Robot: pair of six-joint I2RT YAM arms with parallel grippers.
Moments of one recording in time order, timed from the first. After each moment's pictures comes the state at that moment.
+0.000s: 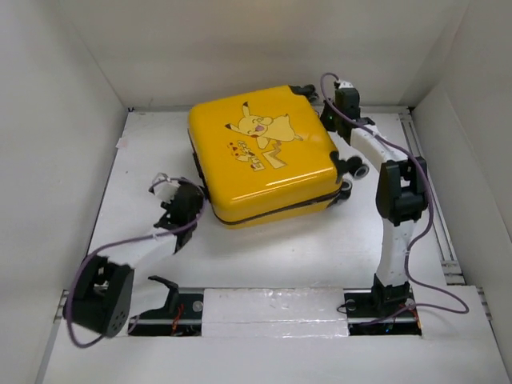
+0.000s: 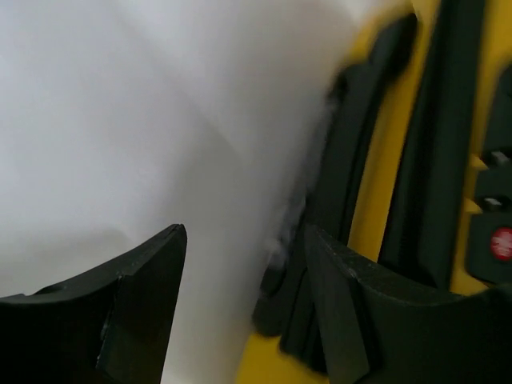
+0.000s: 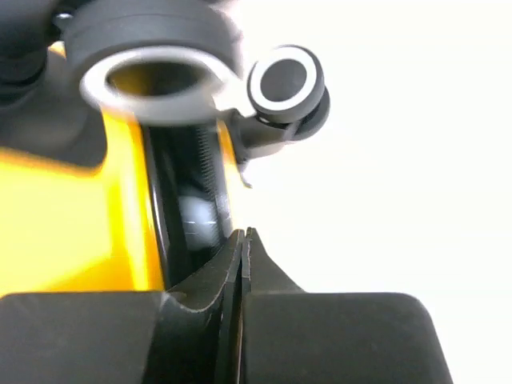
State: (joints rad) left arm -0.27 1.26 0.46 0.25 -0.45 -1.04; right arm 0.20 2.09 1.69 -0.18 -0.03 0.34
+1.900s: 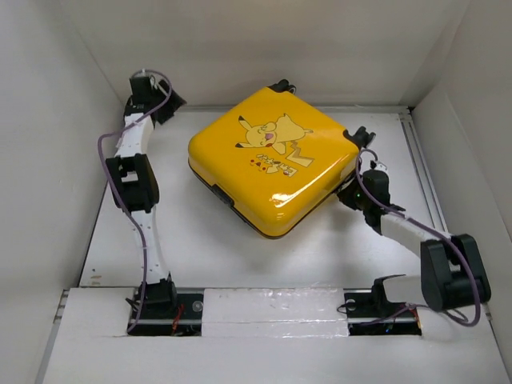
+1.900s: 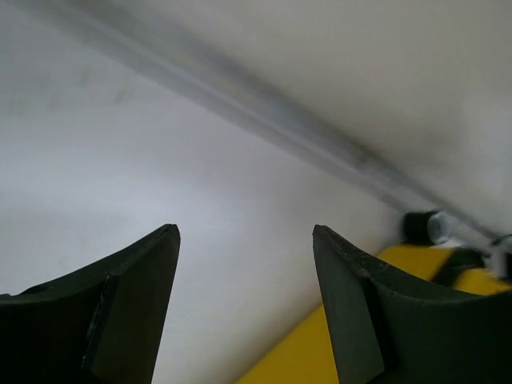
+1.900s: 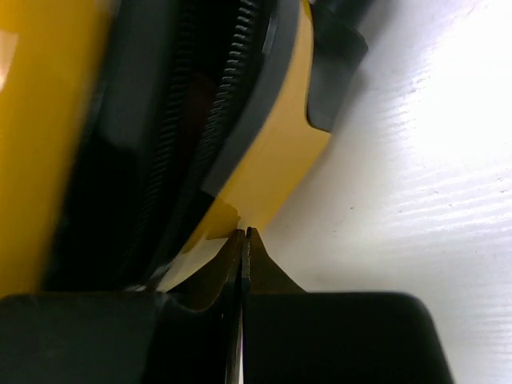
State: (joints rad) left arm 0.10 2.27 2.16 -0.34 0.25 -0.65; right arm 0.17 1.26 0.51 0.20 -0.01 0.67
